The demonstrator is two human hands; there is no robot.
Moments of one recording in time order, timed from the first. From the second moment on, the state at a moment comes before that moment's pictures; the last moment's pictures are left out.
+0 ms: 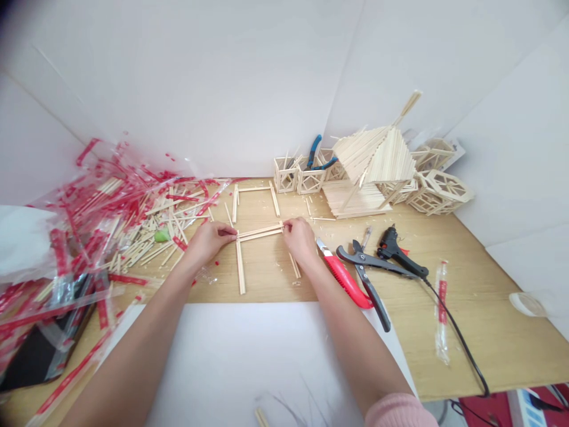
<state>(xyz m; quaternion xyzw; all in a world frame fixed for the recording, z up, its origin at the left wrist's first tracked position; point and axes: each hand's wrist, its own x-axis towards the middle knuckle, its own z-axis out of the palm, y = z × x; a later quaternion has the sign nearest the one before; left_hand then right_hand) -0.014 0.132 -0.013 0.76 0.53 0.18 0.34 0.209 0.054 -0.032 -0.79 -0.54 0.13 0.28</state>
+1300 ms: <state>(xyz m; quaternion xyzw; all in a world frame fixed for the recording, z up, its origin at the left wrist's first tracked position) -0.023 0.141 -0.028 0.74 0.49 0.18 0.42 0.159 0.097 -0.017 -0.59 -0.77 0.14 0.19</state>
